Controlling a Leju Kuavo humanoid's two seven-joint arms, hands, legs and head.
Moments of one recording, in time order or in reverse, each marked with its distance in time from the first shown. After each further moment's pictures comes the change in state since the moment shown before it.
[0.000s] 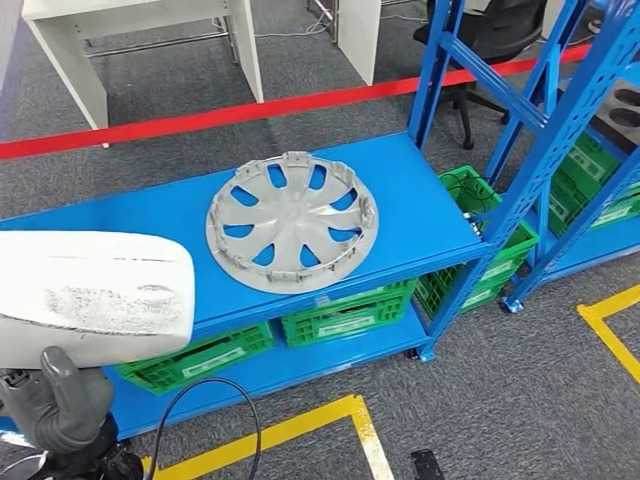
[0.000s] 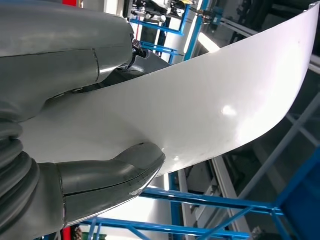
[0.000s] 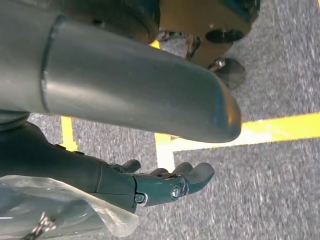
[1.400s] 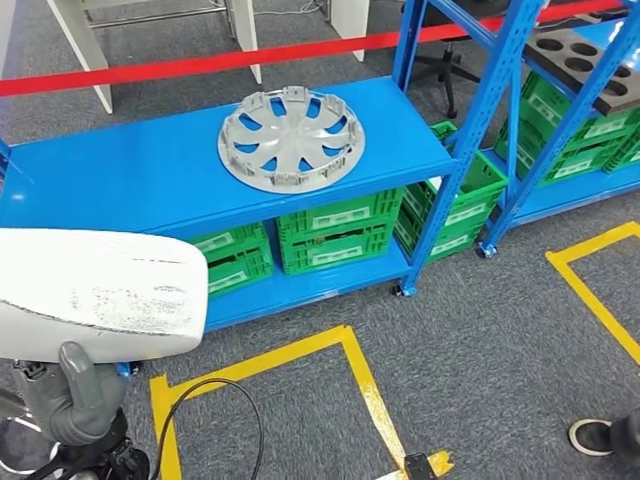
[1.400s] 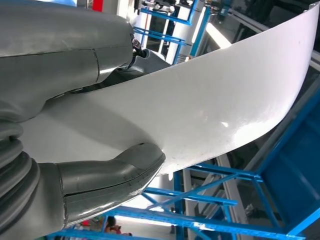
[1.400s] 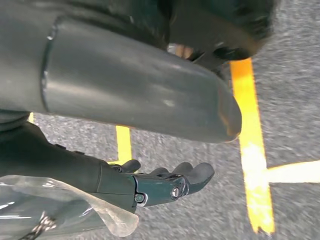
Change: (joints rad) left arm -0.016 -0.001 0.003 0.042 0.004 -0.041 0.000; right arm -0.005 -0.009 0.025 0.006 0.009 0.037 0.033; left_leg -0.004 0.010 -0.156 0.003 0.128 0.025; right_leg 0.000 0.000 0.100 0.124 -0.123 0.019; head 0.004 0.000
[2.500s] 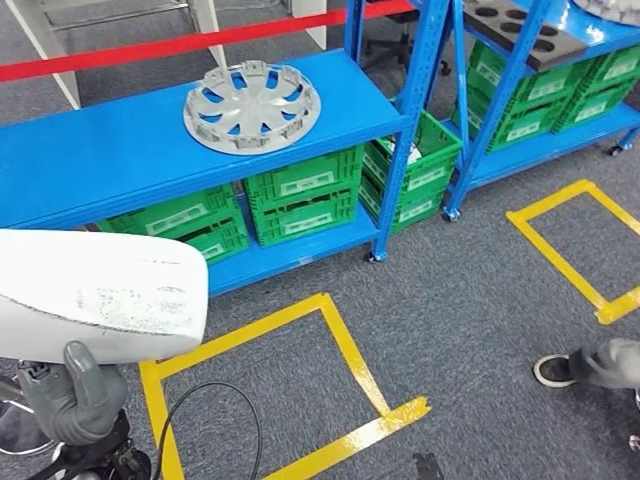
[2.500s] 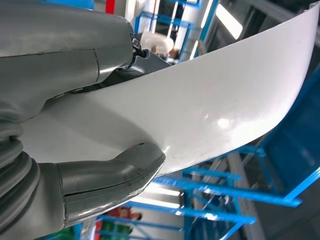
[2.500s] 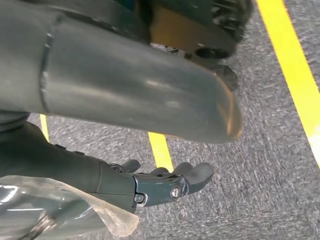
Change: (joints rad) left arm 0.010 0.008 -0.005 0.006 -0.005 0.035 0.000; right arm 0.000 0.001 -0.041 0.001 -0.040 -0.030 -0.004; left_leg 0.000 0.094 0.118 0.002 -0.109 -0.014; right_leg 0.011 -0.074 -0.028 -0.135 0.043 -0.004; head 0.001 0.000
